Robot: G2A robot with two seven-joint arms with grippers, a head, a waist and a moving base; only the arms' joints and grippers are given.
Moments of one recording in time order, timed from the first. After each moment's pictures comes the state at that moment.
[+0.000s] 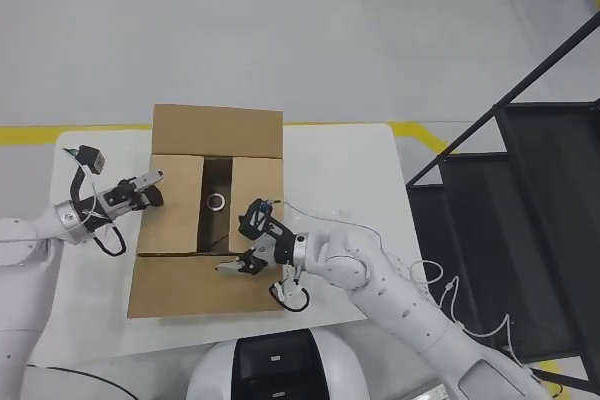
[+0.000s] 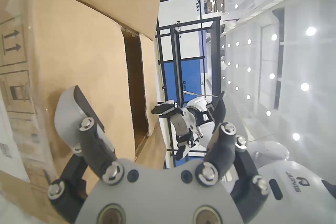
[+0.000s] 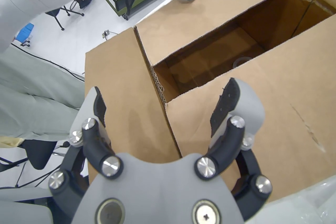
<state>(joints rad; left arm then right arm) 1.10 -0.95 -1.43 -1.31 -0.30 -0.30 -1.08 -1.14 -1.30 0.87 -1.57 -0.84 -0.50 0.48</state>
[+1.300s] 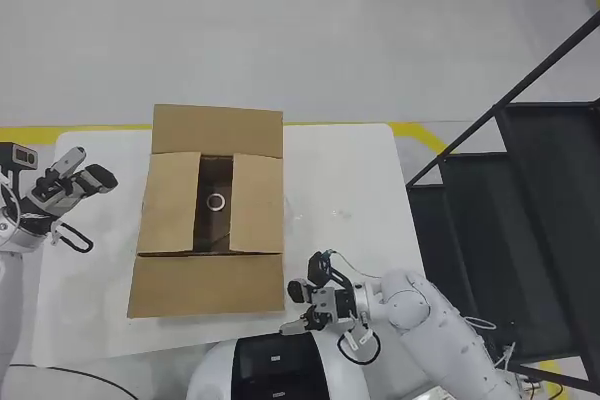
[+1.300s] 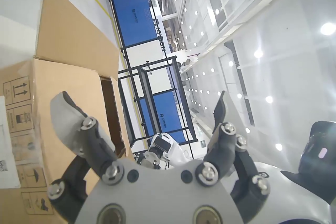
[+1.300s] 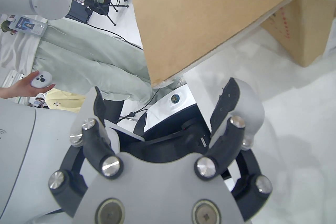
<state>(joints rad) 1.23 -0.93 -1.65 -1.39 -0.56 -0.34 -0.98 -1.50 -1.17 1.14 -1.62 -0.40 -0.80 0.83</state>
